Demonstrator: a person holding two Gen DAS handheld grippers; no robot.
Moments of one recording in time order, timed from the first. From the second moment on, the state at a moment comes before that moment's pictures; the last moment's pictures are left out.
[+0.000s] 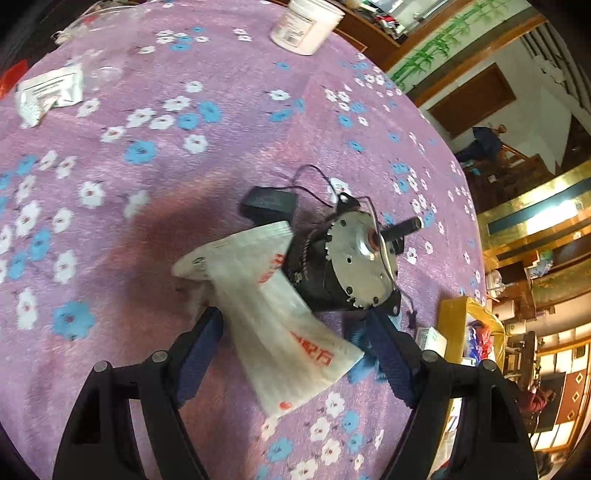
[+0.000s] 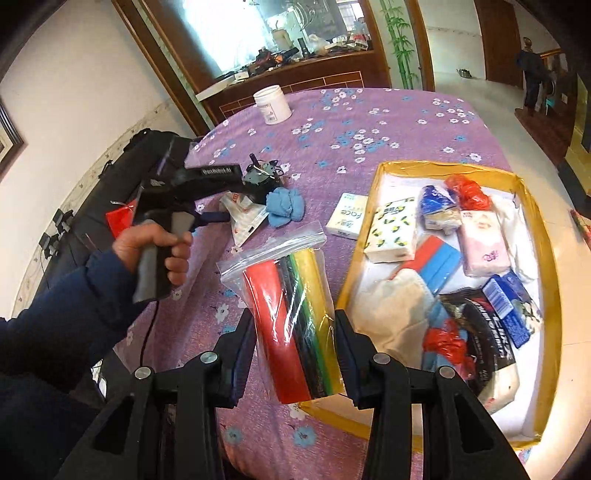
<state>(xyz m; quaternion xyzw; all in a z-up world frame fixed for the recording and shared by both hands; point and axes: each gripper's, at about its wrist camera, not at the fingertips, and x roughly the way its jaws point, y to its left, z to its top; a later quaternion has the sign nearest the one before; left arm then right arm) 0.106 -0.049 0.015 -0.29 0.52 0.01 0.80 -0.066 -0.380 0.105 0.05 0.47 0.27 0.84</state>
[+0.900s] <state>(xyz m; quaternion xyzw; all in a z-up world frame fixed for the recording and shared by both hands) -0.045 -0.144 0.075 -0.04 0.48 -0.01 0.88 -0.024 -0.378 0.082 0.10 0.49 0.32 0.80</state>
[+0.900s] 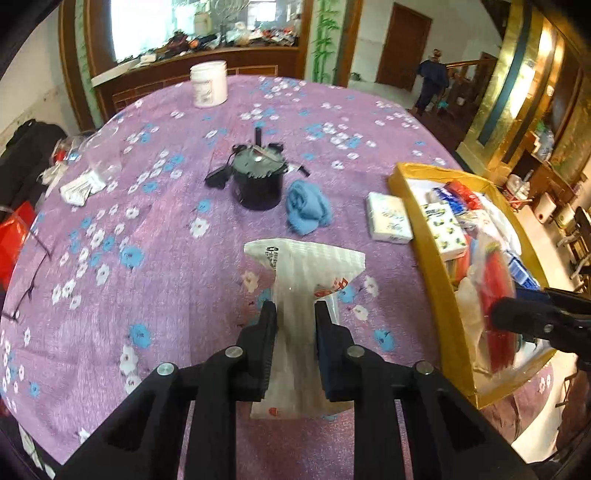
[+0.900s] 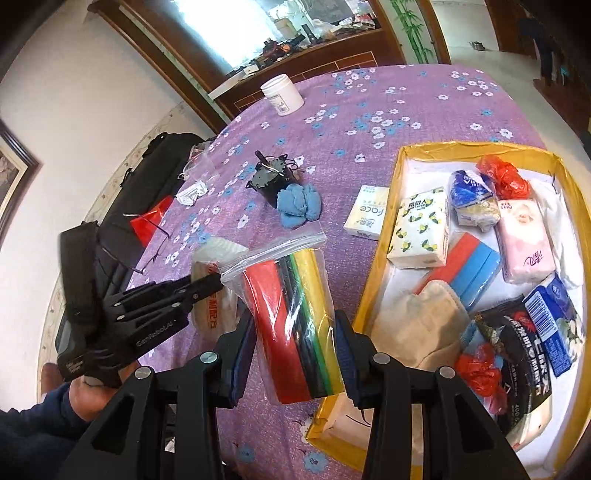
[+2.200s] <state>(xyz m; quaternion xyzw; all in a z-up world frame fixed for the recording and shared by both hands) -0.023 -0.329 0.108 0.13 0.42 -0.15 0.88 -0.027 -0.512 0.093 0.17 0.46 0.21 0.84</state>
